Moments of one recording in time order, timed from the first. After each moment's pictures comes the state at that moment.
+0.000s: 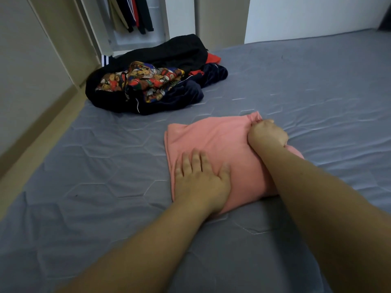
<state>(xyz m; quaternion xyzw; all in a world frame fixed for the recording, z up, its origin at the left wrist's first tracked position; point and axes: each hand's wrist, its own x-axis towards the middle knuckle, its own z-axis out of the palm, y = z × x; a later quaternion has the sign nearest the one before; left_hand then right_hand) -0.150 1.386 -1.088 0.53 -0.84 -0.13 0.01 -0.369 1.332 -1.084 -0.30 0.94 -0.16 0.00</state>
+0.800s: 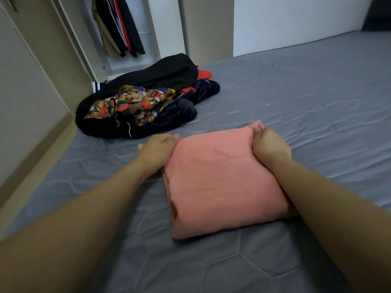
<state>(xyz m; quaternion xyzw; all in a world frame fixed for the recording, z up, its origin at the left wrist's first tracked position) -0.131 1.204 -1.055 0.47 -0.81 -0.24 0.25 -0.393 1.331 -1.088 -0.32 0.89 -0.33 0.05</state>
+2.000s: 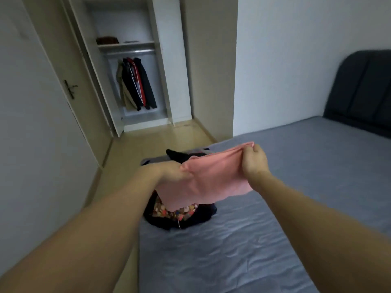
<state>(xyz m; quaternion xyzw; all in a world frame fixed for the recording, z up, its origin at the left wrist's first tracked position) -0.038 1.231 -0.521 0.42 -0.87 -0.27 -0.07 -0.236 1.351 -0.553 -0.24 0.74 -0.61 0.15</state>
